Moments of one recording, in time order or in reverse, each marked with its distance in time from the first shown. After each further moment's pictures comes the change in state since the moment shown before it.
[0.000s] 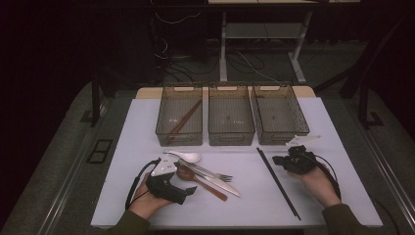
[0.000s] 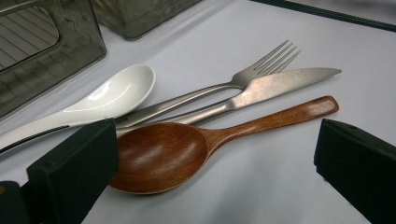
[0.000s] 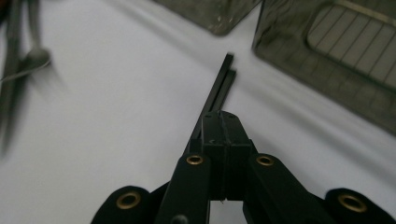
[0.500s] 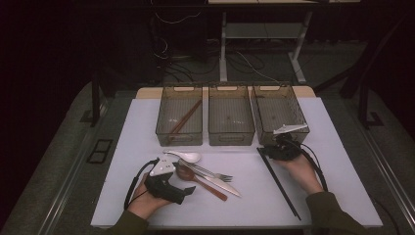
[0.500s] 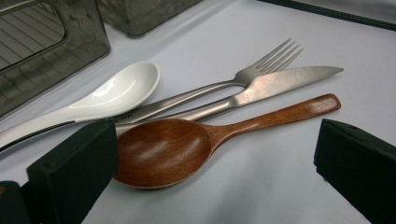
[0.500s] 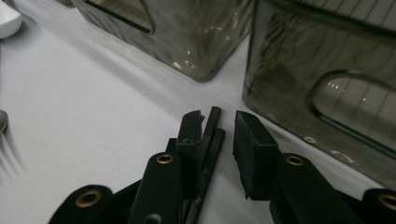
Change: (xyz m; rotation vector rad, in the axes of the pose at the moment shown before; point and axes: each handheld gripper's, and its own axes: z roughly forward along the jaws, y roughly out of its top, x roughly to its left) left arm 0.001 -0.001 -0.002 0.003 0.004 -0.001; right arm -0.008 0.027 0.039 -0.001 0.000 0.084
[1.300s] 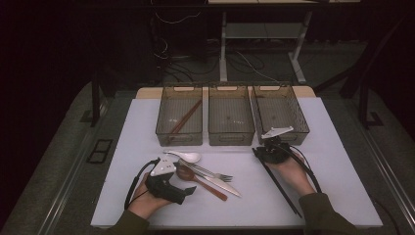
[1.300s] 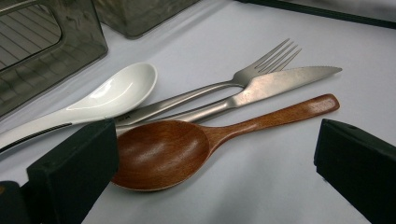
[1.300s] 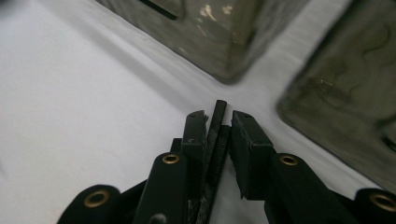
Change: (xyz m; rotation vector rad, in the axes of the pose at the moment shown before) left arm -0.001 0.001 0.001 -0.003 -0.004 0.001; right arm 0.024 0.003 0.018 0.025 -0.052 -0.112
